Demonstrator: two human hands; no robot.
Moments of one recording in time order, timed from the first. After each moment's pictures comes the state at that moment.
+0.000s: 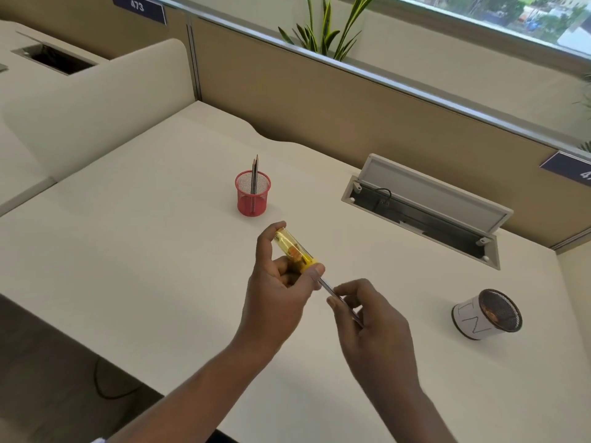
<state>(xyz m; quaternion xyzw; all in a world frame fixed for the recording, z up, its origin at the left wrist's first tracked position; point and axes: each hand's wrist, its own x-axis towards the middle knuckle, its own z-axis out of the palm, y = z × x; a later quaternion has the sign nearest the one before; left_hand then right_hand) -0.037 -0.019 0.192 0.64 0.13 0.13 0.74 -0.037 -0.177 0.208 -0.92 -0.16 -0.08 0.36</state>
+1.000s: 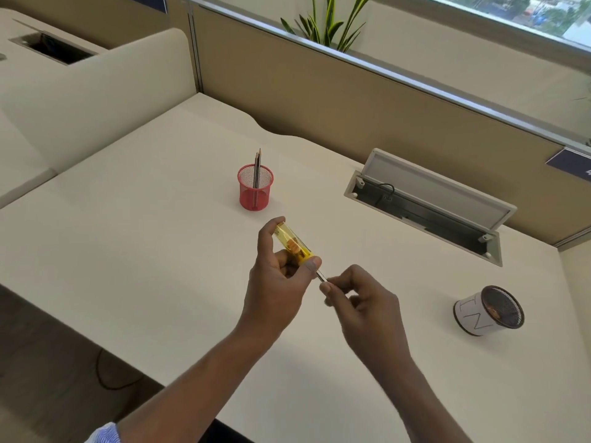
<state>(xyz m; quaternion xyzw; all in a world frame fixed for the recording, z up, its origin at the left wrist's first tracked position) -0.029 -0.012 0.179 0.66 0.15 0.12 0.72 -0.017 -0.167 0.203 -0.86 -0.11 0.04 0.50</state>
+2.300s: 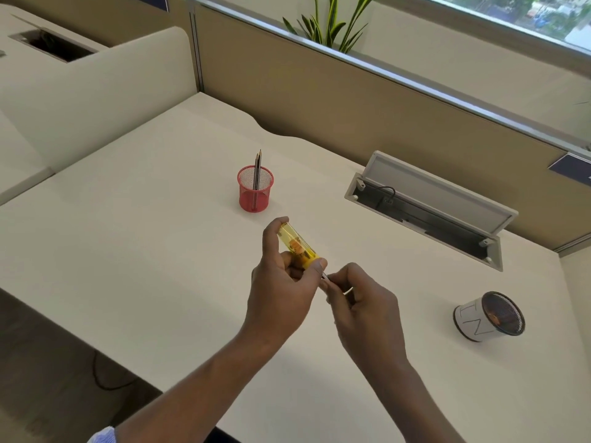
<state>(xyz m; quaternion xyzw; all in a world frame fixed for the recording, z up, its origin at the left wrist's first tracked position) -0.025 -0.016 0.187 0.73 0.16 0.15 0.65 -0.011 -0.159 0.203 -0.89 -0.16 -0.03 0.42</state>
